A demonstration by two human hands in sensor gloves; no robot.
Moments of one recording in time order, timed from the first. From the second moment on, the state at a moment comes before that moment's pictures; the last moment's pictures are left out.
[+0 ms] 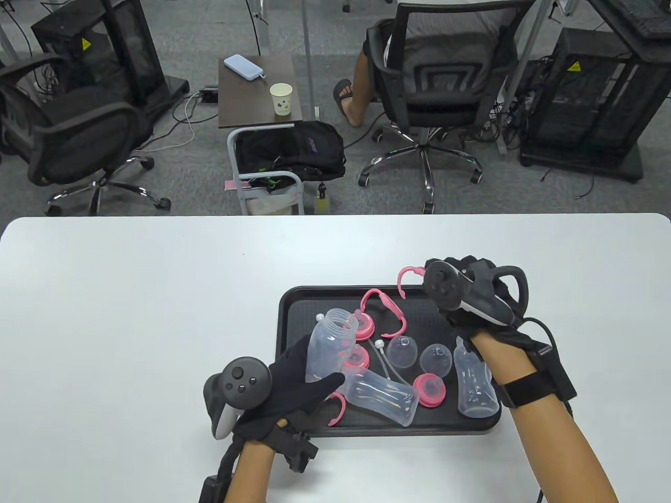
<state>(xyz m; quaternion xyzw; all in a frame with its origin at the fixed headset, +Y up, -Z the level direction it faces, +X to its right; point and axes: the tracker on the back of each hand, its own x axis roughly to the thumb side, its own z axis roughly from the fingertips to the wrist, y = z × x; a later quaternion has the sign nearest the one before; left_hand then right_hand) -0.146 -0.693 -0.269 0.02 -0.12 0.44 0.89 0.157 -0.574 -0.370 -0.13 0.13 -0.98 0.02</state>
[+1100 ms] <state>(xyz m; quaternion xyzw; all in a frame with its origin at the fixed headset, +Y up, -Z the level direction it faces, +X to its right) -0.124 -0.691 -0.262 0.00 -0.16 0.42 0.89 0.083 -0.540 -0.264 -0.28 0.14 -0.95 -0.06</state>
